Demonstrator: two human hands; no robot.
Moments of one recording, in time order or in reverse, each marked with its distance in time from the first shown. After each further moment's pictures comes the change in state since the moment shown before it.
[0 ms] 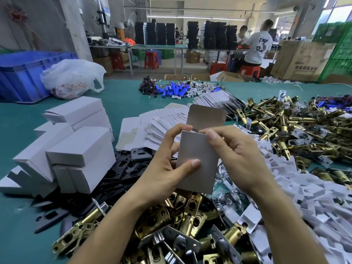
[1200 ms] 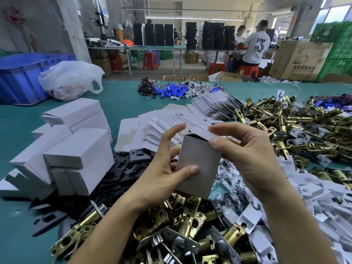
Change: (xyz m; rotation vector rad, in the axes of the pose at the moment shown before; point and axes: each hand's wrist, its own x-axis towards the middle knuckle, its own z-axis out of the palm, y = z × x) left_hand 0.002 -0.007 -0.003 0.060 -0.026 -0.010; right_hand -0.001 -0.003 -0.011 0.396 0.038 0.158
